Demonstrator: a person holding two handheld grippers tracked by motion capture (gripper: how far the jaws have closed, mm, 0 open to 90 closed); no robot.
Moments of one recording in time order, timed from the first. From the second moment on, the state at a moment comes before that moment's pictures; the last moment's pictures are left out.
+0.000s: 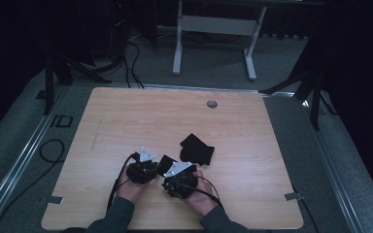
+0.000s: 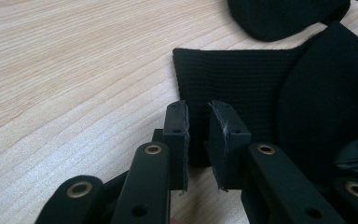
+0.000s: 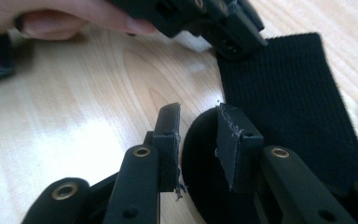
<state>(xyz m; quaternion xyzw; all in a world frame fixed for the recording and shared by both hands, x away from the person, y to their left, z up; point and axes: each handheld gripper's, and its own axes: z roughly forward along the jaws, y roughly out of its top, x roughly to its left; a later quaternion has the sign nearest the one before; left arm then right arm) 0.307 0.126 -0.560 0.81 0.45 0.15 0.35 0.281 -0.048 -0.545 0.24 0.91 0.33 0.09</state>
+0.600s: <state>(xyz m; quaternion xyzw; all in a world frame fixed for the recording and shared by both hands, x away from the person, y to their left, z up) 0.307 0.127 -0.560 0.81 0.44 0.15 0.35 0.278 -0.068 -0.531 0.28 0.89 0.36 0.07</state>
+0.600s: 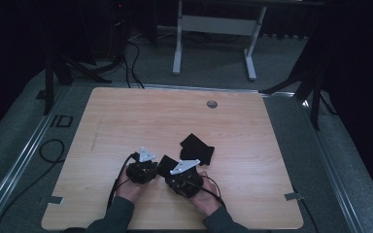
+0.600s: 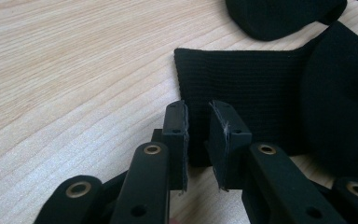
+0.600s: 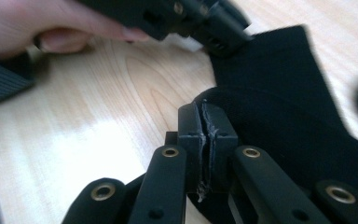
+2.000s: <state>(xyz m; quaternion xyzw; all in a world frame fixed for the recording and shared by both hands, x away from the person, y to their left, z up) 0.317 0.150 -0.557 0.80 0.46 0.17 0.33 0.277 -0.217 -0.541 0.46 0.83 0.30 0.13</state>
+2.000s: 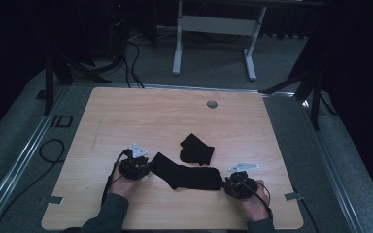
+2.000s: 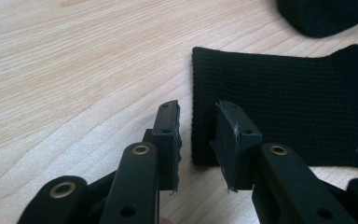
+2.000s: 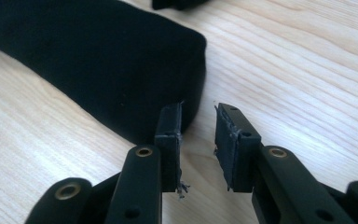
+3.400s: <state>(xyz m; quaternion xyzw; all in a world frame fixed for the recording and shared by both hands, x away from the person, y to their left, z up) 0.319 0.150 -0.558 0.80 0.46 0.18 0.33 0.364 -0.086 -0.528 0.36 0.87 0.31 0.13</state>
